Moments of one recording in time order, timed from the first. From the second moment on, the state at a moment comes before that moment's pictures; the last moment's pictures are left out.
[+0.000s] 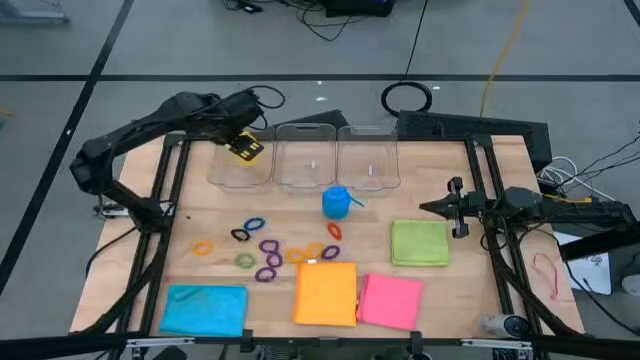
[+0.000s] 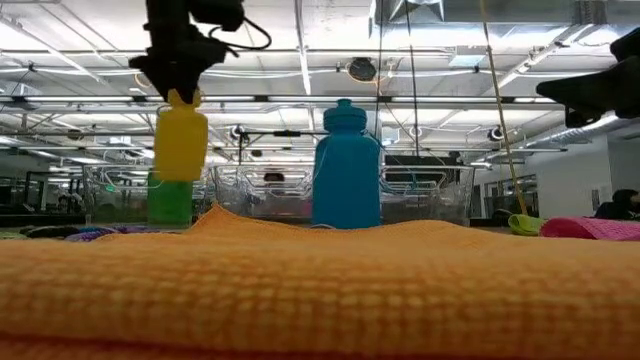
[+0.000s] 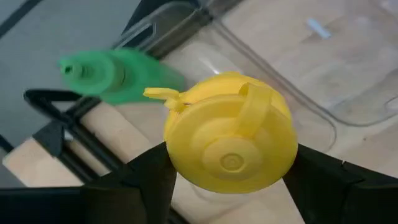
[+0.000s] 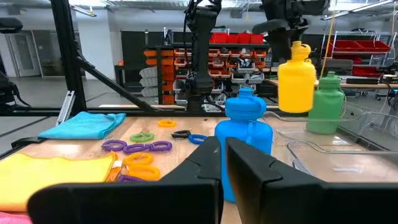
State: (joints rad) left arm 0.56 1.58 1.76 -1.50 -0.22 -0.27; right arm 0.00 0.01 0.01 0.10 0.00 0.00
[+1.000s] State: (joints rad) left arm 0.55 1.25 1.34 -1.30 -0.17 -0.33; right arm 0.00 0.01 0.01 0.10 0.00 0.00
